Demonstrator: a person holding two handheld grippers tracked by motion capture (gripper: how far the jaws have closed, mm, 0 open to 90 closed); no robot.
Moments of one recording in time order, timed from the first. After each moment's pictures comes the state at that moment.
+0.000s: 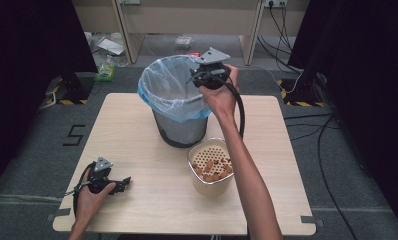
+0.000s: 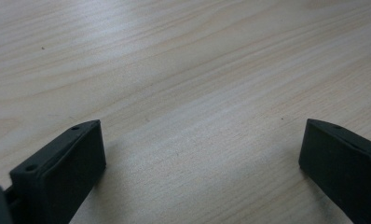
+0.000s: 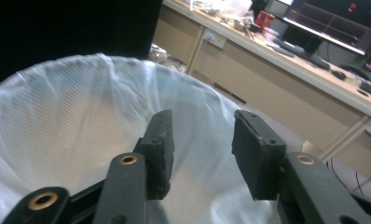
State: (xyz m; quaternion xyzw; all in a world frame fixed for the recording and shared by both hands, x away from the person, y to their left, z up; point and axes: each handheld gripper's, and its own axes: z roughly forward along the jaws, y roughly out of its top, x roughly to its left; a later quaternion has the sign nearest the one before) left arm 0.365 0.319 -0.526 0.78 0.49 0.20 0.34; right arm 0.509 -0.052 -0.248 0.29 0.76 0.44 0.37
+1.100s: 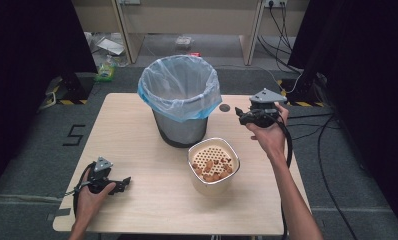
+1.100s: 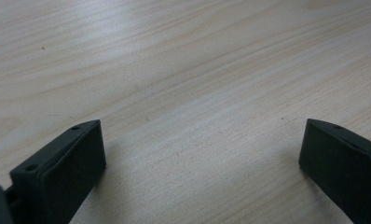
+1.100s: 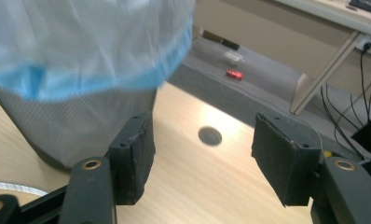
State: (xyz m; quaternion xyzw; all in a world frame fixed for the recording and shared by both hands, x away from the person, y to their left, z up) left arm 0.365 0.319 -0.526 0.78 0.49 0.20 0.34; right arm 0.459 -0.180 -0.326 0.38 0.77 0.40 0.33
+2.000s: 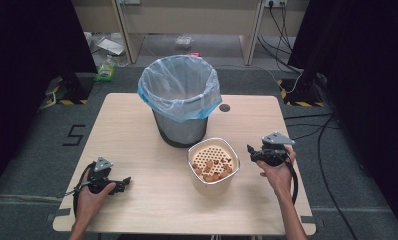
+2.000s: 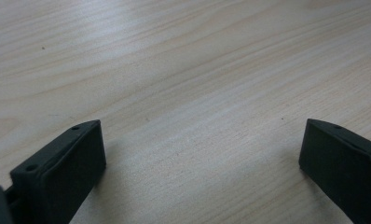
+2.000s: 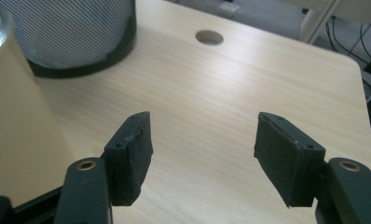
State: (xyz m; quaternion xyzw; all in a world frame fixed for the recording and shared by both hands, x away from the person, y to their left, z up) left arm 0.365 0.319 -0.526 0.78 0.49 0.20 0.34; right arm 0.415 -0.228 -0.441 0.45 0.76 0.37 0.28
